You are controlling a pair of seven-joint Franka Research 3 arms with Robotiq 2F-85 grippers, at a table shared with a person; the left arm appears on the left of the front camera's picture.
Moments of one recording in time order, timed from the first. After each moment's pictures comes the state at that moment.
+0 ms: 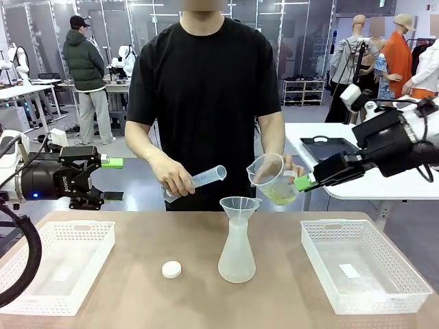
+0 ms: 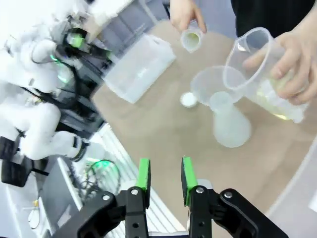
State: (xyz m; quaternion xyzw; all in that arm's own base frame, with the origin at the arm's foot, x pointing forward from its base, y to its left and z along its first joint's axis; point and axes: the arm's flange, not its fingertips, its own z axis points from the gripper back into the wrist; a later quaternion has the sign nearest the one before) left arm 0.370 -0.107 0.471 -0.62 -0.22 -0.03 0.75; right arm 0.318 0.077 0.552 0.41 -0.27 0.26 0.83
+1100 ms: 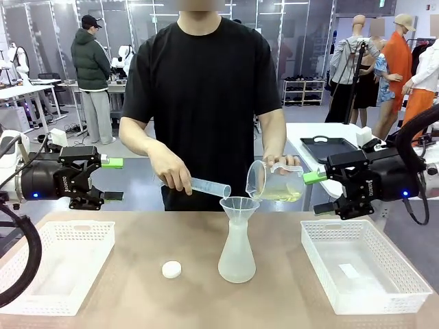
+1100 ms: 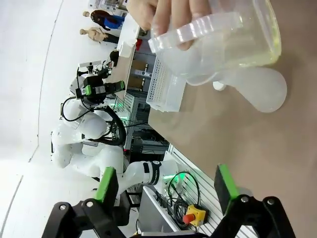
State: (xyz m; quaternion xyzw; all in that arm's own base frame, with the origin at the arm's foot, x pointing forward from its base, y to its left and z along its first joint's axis) left arm 0.370 -0.107 0.471 -0.62 -0.22 -0.03 0.75; right arm 0.346 0.046 0.487 0.55 -0.13 0.04 0.82
